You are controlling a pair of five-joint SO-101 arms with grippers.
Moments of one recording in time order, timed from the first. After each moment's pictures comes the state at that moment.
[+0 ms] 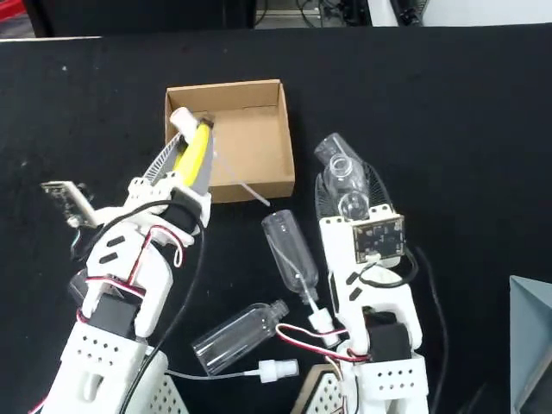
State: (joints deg) left arm 13.1 -77.3 76.1 0.4 37.6; right arm -6.2 -103.0 96.7 22.7 8.5
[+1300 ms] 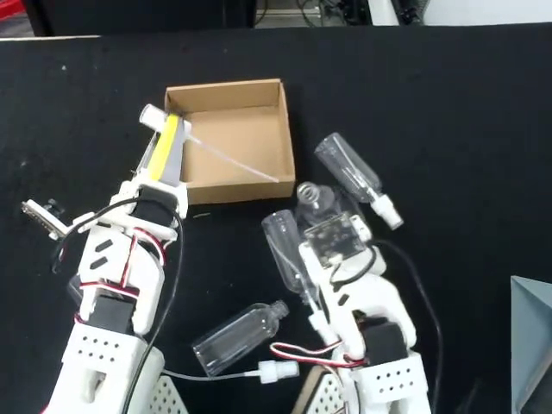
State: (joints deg) left arm 7.3 -77.3 82.1 -11.5 55.6; right arm -13.1 -103.0 96.7 36.9 21.5
